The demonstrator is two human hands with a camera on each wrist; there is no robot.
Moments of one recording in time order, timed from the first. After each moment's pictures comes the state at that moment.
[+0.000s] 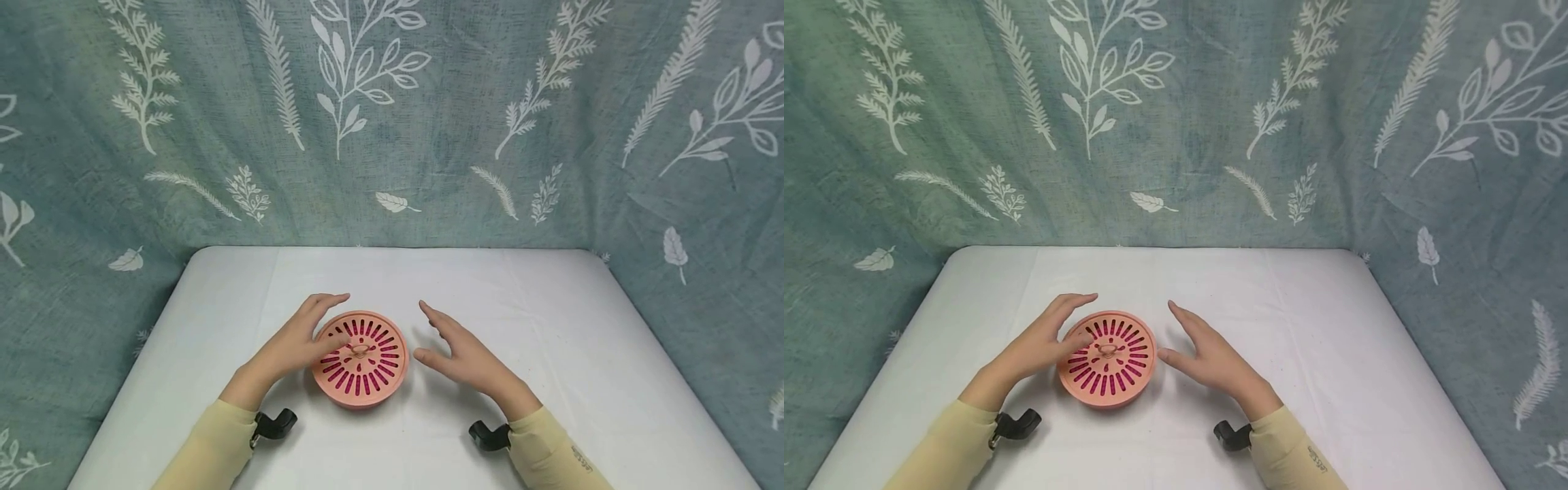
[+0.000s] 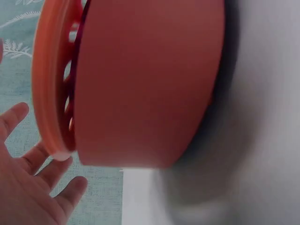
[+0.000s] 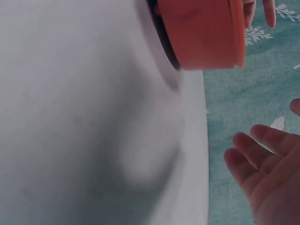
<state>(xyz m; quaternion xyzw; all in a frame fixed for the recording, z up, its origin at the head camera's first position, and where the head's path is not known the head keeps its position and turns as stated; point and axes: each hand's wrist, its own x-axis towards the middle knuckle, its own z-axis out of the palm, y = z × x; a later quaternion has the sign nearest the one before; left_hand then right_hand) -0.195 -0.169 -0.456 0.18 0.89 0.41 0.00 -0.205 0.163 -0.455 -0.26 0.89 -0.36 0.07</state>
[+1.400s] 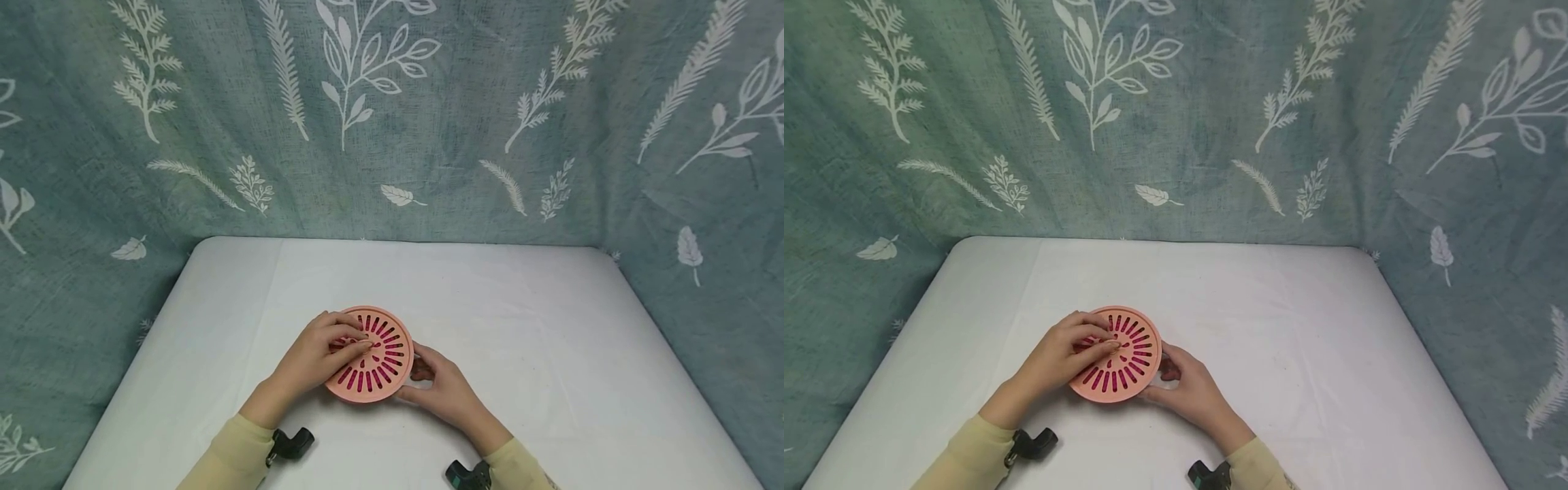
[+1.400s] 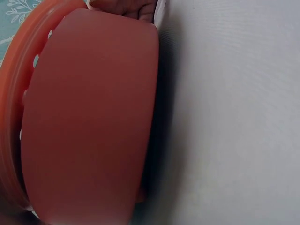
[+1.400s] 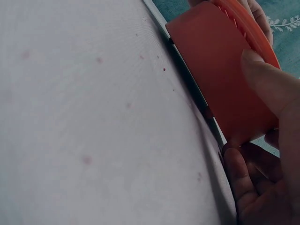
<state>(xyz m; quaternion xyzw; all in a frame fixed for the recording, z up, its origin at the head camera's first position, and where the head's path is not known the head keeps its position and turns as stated) -0.181 -0.140 -0.485 0.26 0.87 0.40 -0.13 -0.174 0.131 -0.524 -0.23 0.83 -0.51 0.07</state>
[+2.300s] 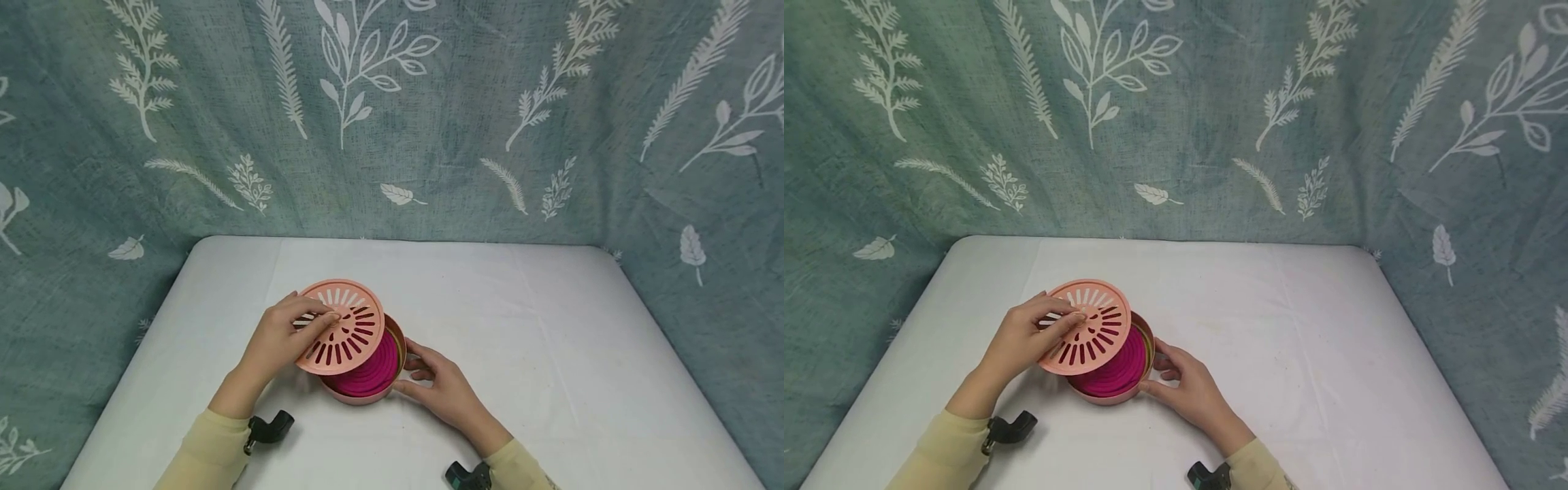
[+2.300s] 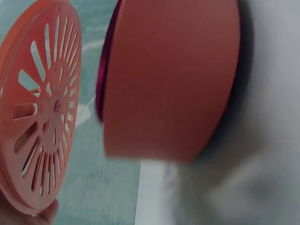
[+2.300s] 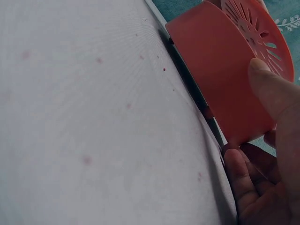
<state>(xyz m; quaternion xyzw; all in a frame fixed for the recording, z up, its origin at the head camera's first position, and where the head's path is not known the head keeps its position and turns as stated) -0.185 -0.180 -0.453 0.20 0.86 0.42 -0.20 -0.176 0.130 -0.525 -0.23 0.84 -0.49 0.06</state>
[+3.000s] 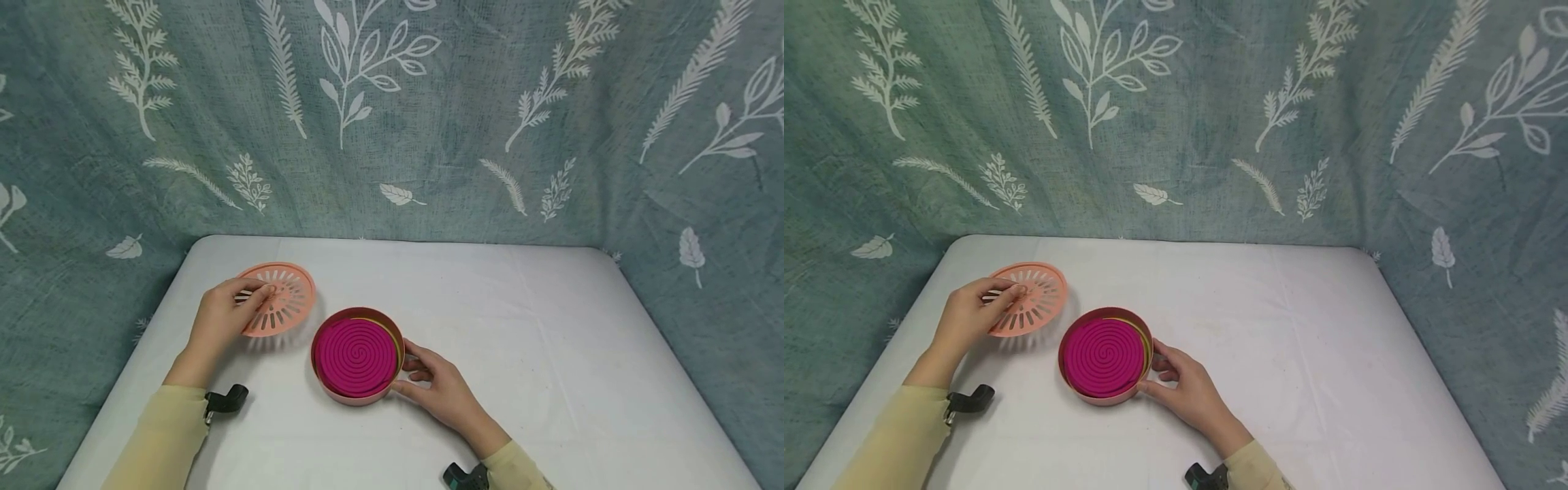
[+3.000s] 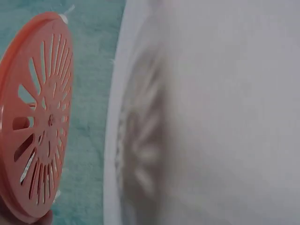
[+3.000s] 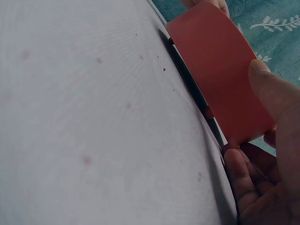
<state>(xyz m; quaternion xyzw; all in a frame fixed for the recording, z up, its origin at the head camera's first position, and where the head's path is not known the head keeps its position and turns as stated) -0.211 -0.270 -0.470 0.01 0.91 0.38 -0.18 -0.175 0.131 -0.525 -0.23 0.84 -0.49 0.06</state>
